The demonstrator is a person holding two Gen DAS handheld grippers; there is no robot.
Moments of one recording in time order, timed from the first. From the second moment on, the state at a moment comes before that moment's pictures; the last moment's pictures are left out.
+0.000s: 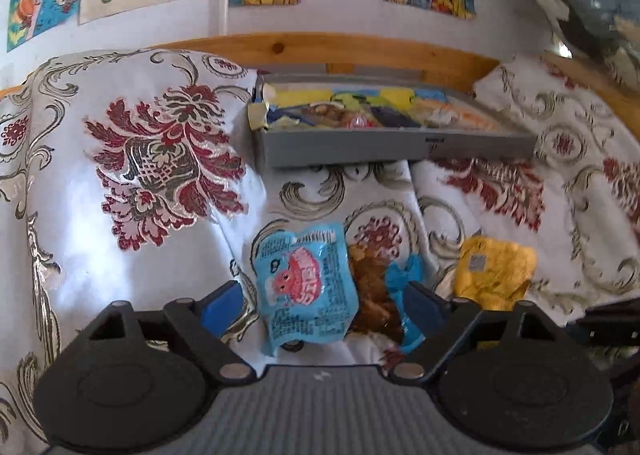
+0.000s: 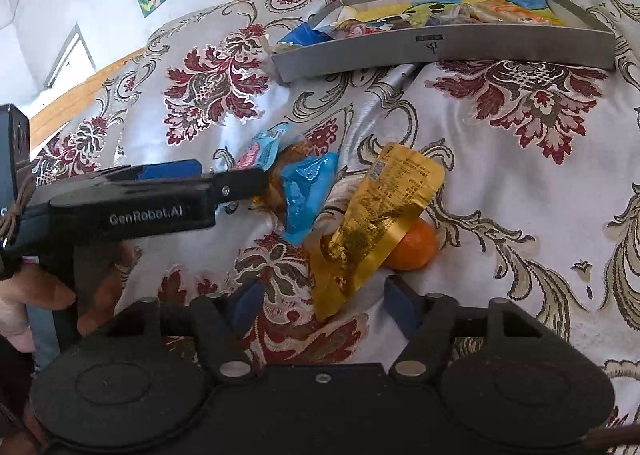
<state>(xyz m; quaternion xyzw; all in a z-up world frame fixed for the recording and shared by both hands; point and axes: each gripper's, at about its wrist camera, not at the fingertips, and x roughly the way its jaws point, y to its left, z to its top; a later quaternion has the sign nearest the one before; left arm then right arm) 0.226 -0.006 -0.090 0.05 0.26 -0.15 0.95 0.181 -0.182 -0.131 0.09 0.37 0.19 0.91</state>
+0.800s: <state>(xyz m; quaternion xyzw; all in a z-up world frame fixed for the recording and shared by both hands) 0.226 -0.010 -0.085 0.14 0.22 -0.04 0.97 0.178 -0.179 -0.120 0.09 0.32 0.20 0.92</state>
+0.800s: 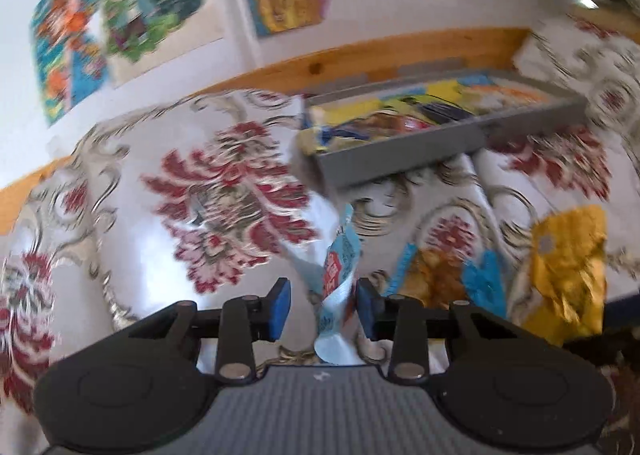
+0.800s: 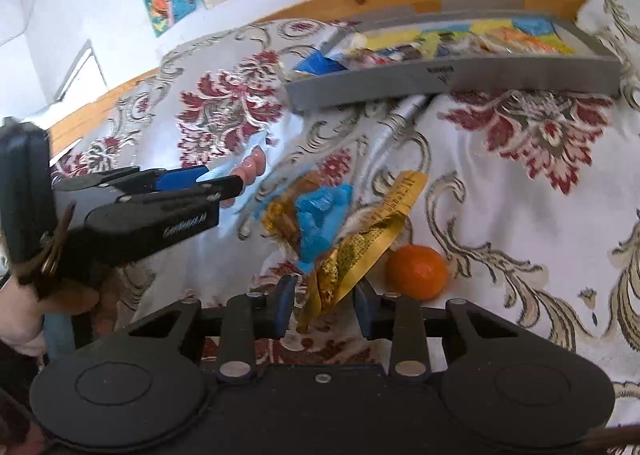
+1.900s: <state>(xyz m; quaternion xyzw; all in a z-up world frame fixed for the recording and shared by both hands) 0.245 0.011 -0.107 0.04 0.23 -0.04 0.97 0.208 -0.157 -0.140 0.09 0.31 0.18 0.93</state>
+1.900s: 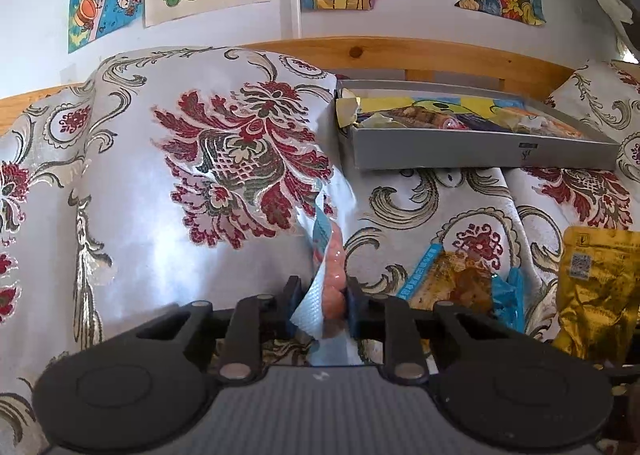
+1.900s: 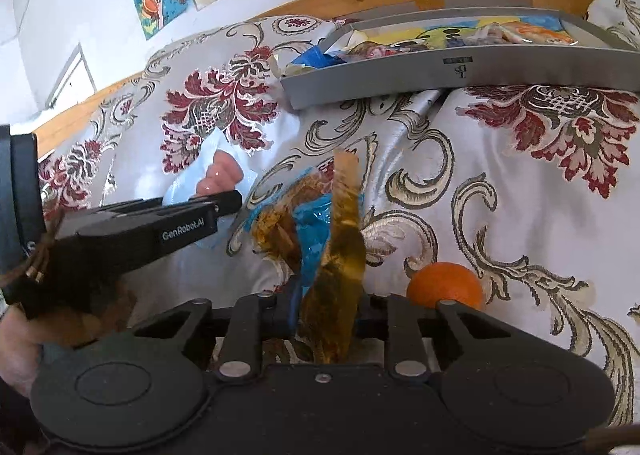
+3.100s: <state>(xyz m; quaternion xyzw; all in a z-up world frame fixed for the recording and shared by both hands) 0.187 -0.052 -0.023 0.01 0.19 -0.06 0.98 0.165 -0.197 -0.056 0.05 0.17 0.14 0.97</state>
